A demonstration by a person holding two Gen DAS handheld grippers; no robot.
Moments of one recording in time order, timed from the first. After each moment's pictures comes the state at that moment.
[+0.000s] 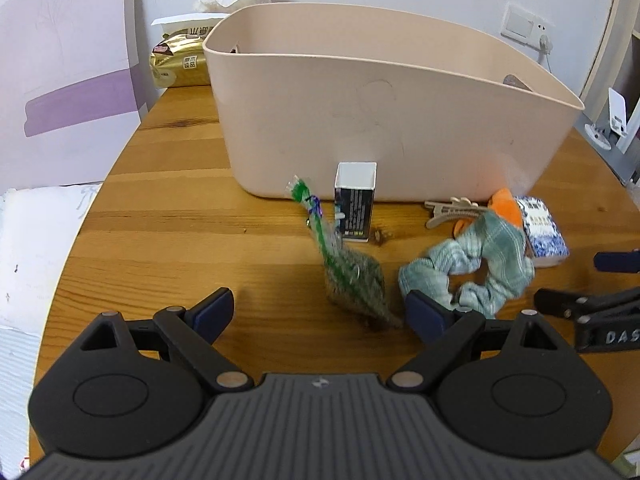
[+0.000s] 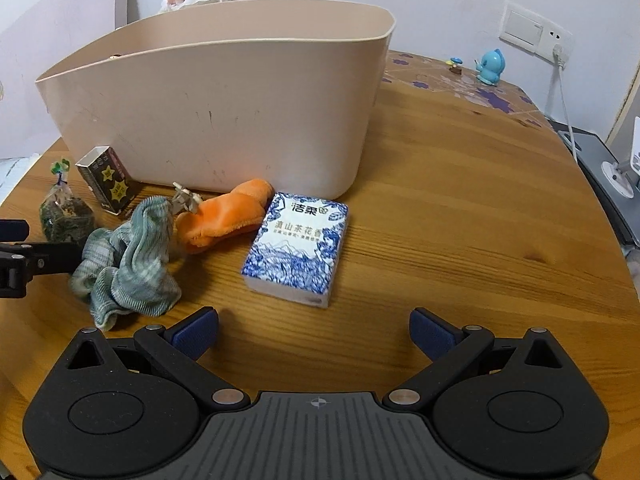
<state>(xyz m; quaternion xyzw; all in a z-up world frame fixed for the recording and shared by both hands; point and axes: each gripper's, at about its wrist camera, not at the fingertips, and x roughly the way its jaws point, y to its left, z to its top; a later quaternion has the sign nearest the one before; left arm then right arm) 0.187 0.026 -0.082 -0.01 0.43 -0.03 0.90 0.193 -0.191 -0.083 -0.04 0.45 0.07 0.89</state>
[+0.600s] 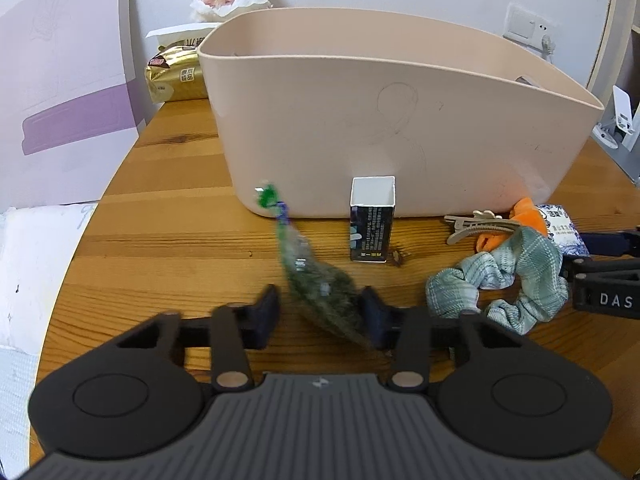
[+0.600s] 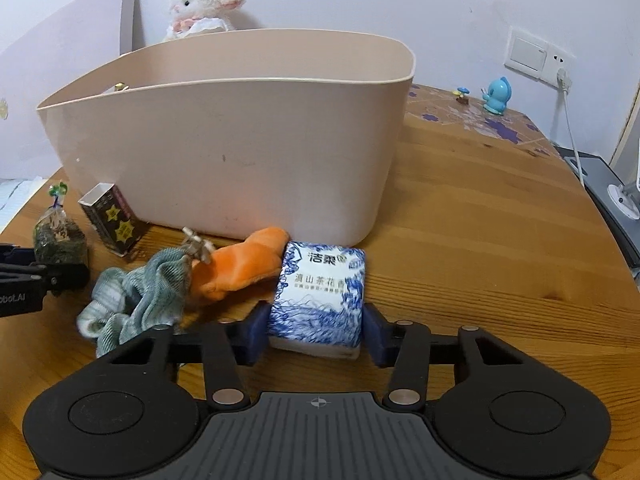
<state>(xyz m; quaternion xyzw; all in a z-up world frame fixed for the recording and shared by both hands) 0.202 0.031 -0.091 0.01 0.41 -0.04 0.91 0.199 -0.179 -0.074 -0.04 0.41 0.08 0.91</state>
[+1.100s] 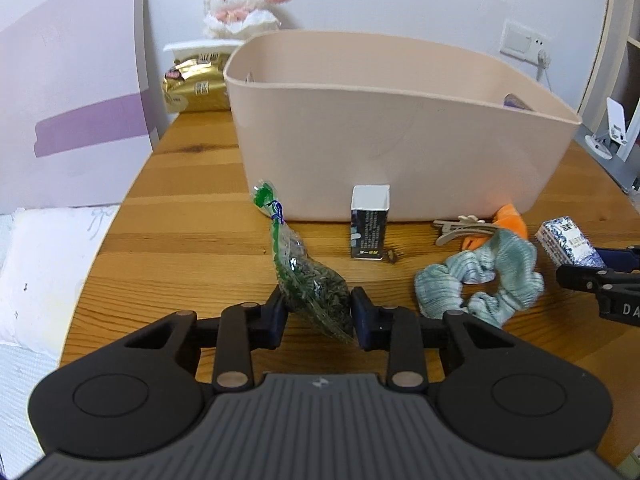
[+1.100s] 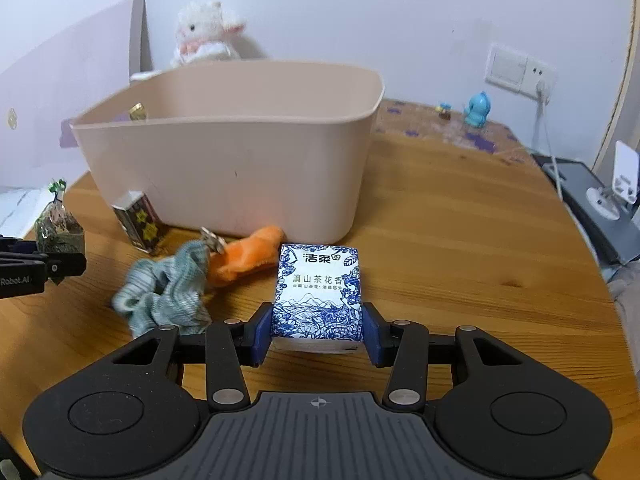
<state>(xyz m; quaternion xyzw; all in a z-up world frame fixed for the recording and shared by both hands) 0.175 0.036 -0.070 0.01 0.39 -0.03 0.92 0.155 -0.203 -0.034 -0.03 0.38 0.08 0.92</state>
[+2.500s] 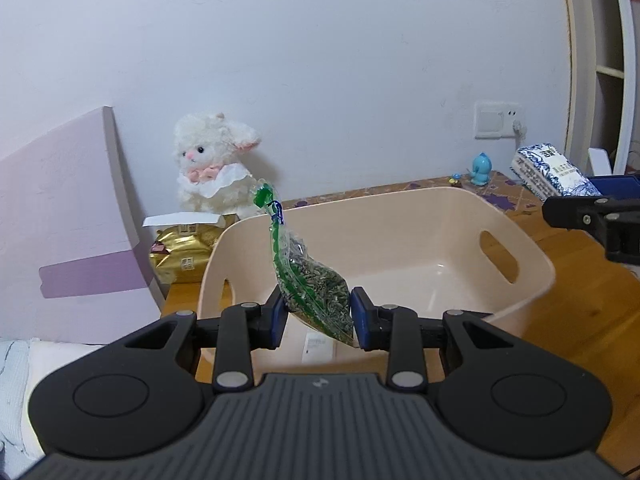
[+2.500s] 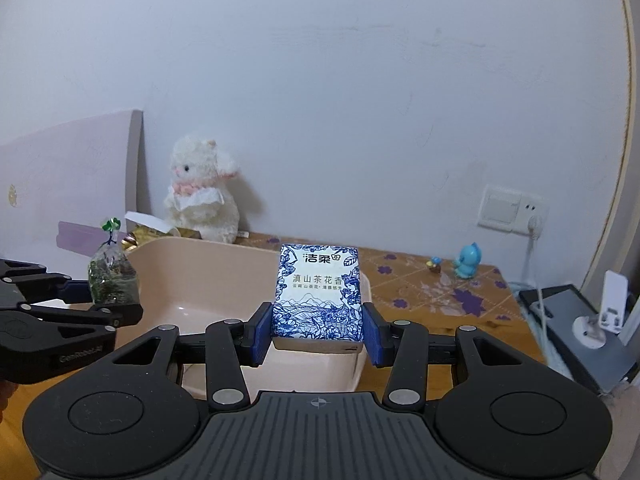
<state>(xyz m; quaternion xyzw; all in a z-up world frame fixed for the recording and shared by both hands) 0.237 -0.013 0.024 0.09 0.26 -0.05 0.96 0.242 -0.192 0.055 -0.04 0.25 0.07 0.96</state>
